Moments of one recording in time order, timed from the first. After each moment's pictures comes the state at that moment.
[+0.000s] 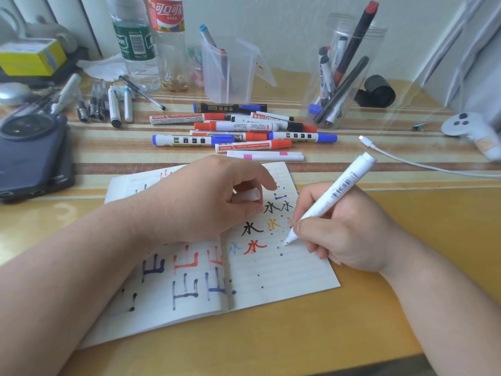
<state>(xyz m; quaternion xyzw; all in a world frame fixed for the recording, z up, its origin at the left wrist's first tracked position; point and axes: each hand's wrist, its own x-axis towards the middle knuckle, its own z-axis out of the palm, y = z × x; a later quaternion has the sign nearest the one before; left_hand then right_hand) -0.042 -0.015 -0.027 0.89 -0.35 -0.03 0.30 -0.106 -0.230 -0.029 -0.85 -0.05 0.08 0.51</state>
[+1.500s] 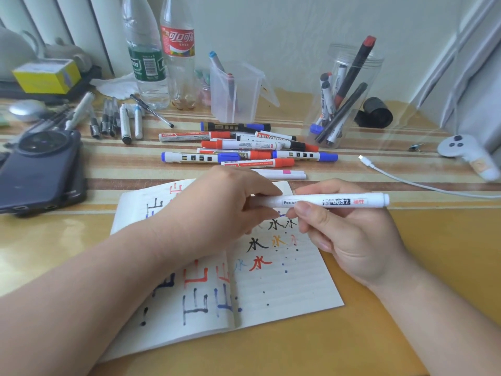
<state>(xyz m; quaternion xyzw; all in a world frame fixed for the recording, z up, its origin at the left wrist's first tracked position) -0.047 -0.024 -0.020 0.88 -0.34 0.06 0.33 -0.096 -0.229 -0.046 -0.68 -0.10 -0.06 0.72</state>
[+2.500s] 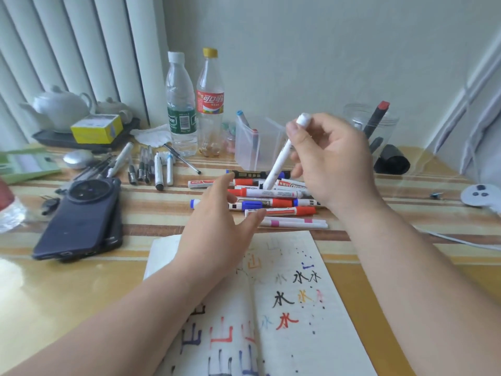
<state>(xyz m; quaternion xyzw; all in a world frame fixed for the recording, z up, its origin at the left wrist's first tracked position) -0.011 -0.006 -0.040 0.90 -0.06 0.14 0.42 0.019 -0.177 0.036 -0.79 -0.13 -0.31 0.51</state>
